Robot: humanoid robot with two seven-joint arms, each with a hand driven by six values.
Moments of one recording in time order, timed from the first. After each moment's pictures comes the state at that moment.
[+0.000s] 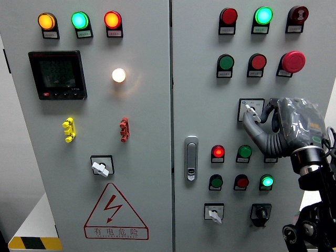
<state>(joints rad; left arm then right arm) -0.04 -0.10 0.09 -0.13 0.05 -0.07 -0.07 0.82 0.16 1.53 1.54 -2.70 0.11 -0.29</state>
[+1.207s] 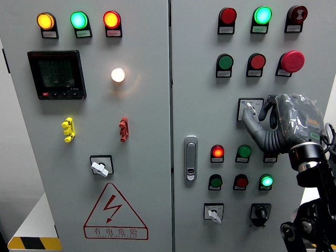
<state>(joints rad) -0.04 -0.10 0.09 -0.13 0.05 -0.07 -0.07 0.84 0.16 1.52 1.54 -2.70 0.12 -0.31</state>
